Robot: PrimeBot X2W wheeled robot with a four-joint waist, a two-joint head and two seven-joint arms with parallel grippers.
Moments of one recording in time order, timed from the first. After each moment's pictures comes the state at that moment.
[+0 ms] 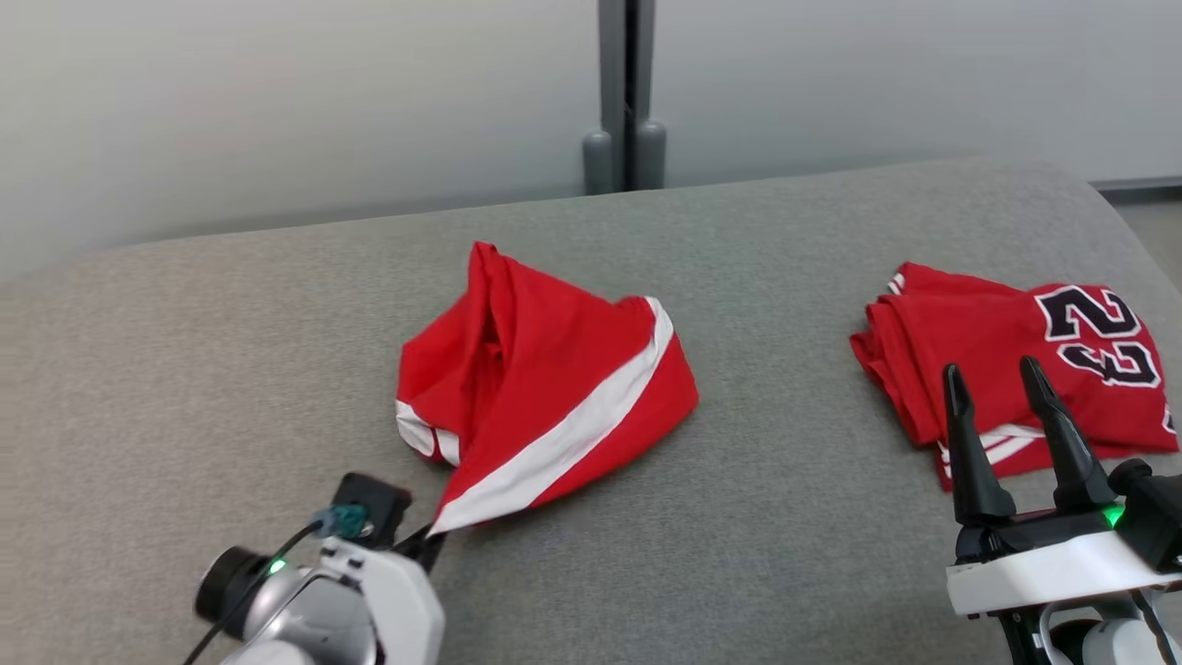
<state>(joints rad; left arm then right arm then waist) -0.17 0.32 -0.52 0.11 -0.43 0.06 0.43 -0.05 -0.09 0.03 -0.01 0.26 0.13 -0.18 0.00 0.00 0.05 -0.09</state>
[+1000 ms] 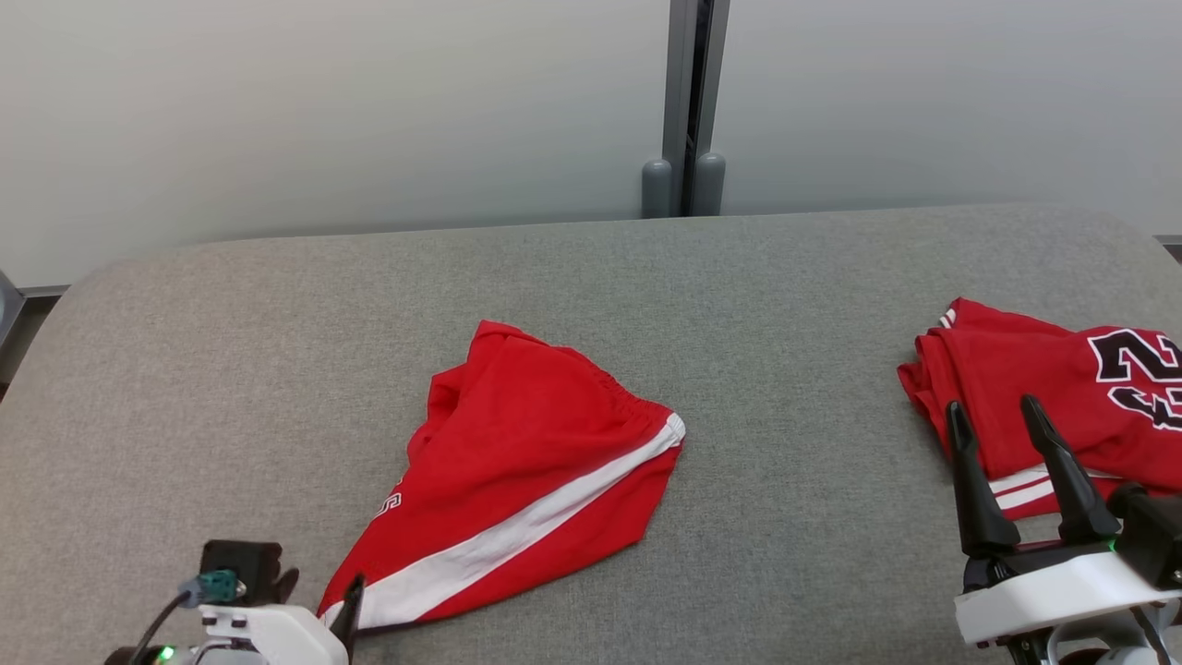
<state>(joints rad) 0.02 0.40 -0.37 0.11 -0.51 0.18 0.34 0.00 -0.09 0.02 -0.01 0.27 0.13 -0.13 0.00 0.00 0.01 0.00</state>
